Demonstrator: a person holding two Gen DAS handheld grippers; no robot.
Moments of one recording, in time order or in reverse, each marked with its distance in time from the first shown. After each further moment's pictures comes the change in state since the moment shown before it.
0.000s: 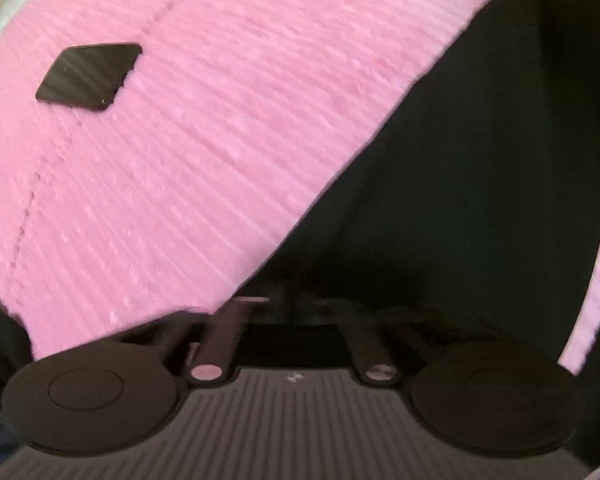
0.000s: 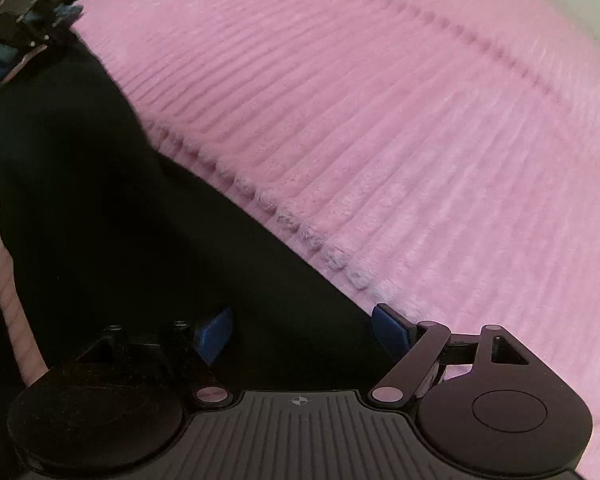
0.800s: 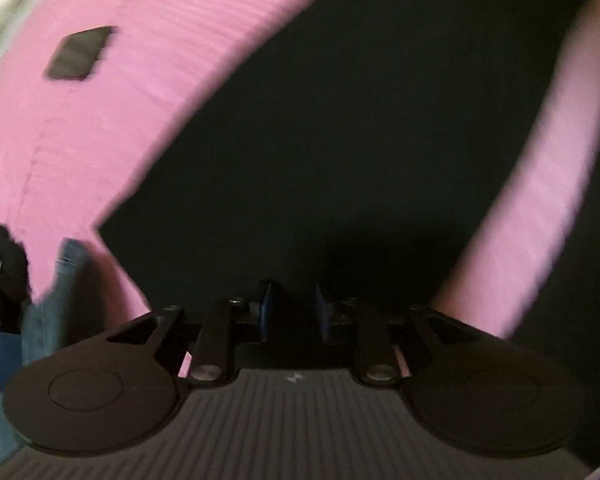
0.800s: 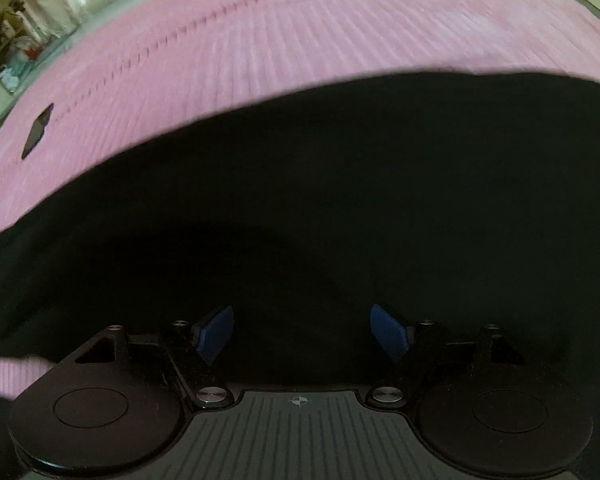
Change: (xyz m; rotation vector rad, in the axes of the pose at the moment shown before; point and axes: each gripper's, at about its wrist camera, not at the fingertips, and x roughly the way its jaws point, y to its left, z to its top) left arm -0.016 -0.122 -0.046 0.003 0.076 0.157; right arm -0.058 0.101 -0.174 0.905 -0.249 -0.146
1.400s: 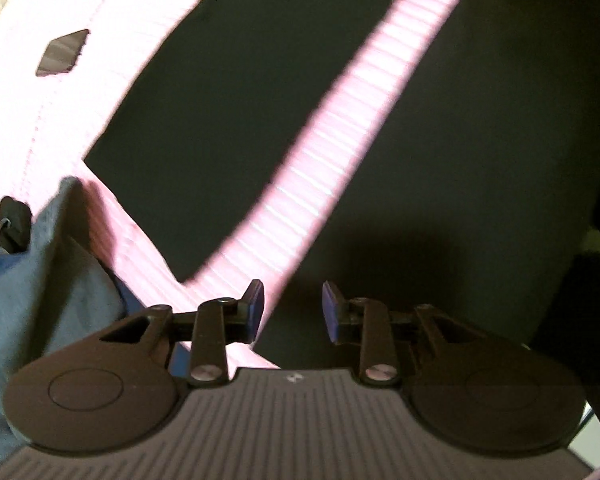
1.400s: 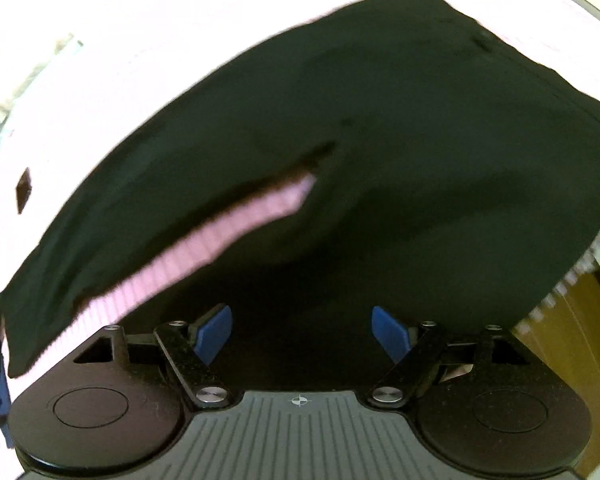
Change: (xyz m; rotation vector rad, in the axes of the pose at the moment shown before) left arm -0.085 -0.071 -0.064 0.072 0.073 -0.063; right arm -0.162 -0.014 -0.134 0.364 -0.012 -0.083
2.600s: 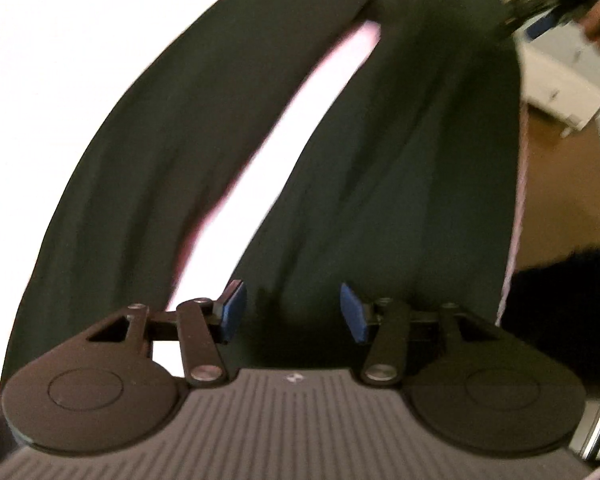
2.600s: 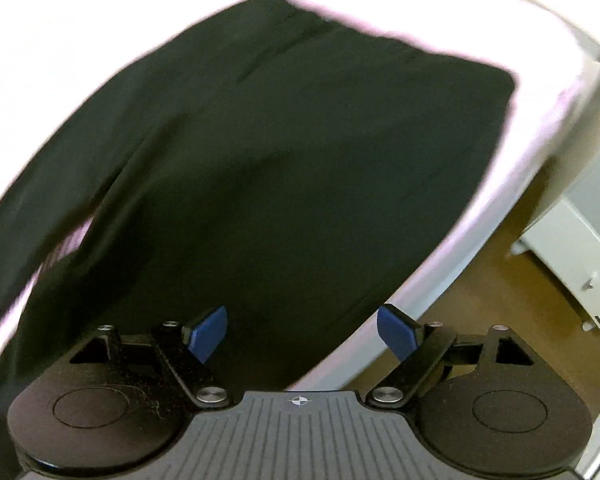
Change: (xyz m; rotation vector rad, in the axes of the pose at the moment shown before) left arm -0.026 -0.147 0.165 0.185 -0.415 -0.162; right arm 0.000 -0.148 -0.004 0.163 -0.126 -0.168
